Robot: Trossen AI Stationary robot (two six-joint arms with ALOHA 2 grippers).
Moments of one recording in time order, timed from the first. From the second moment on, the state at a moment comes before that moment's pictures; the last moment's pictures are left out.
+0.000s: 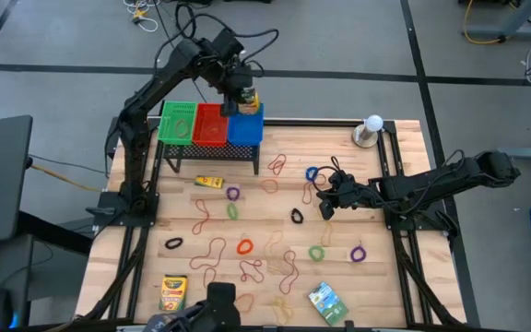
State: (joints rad) left arm 0.70 1.97 2.33 -1.36 0.13 0.69; right arm 0.12 1.09 0.50 -0.18 0.37 0.80
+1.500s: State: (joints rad) left arm 0.70 1.95 2.12 -1.23 0.11 0.72; right arm 0.12 1.09 0.50 -0.18 0.37 0.80
